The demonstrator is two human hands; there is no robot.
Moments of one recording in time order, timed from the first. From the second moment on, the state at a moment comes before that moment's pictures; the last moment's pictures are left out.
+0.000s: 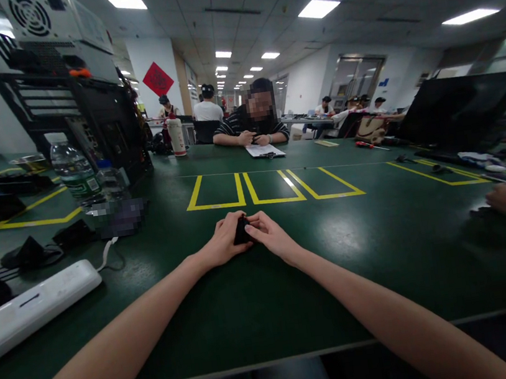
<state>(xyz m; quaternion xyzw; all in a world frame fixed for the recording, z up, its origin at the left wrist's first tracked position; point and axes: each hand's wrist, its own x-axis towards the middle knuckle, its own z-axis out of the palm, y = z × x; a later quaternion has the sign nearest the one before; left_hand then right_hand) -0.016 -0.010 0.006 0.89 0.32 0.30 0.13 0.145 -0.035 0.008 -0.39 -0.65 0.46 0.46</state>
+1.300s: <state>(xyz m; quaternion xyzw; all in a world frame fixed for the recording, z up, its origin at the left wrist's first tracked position) -0.012 -0.014 0.009 0.89 0.31 0.31 0.15 0.148 -0.035 0.004 -0.40 -0.68 0.41 0.45</state>
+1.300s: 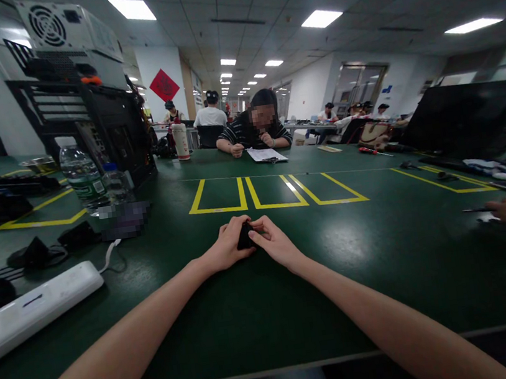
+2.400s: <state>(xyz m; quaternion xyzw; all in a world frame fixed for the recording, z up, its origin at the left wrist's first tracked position) -0.012 -0.010 0.006 0.88 0.32 0.31 0.15 0.152 -0.028 0.006 -0.41 -0.66 0.47 0.42</state>
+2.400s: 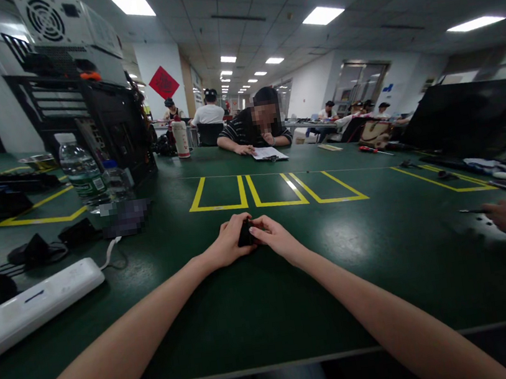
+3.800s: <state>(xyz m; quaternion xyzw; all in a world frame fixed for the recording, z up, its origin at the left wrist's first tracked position) -0.011 -0.014 0.009 0.88 0.32 0.31 0.16 0.153 -0.032 0.006 -0.41 -0.66 0.46 0.43</state>
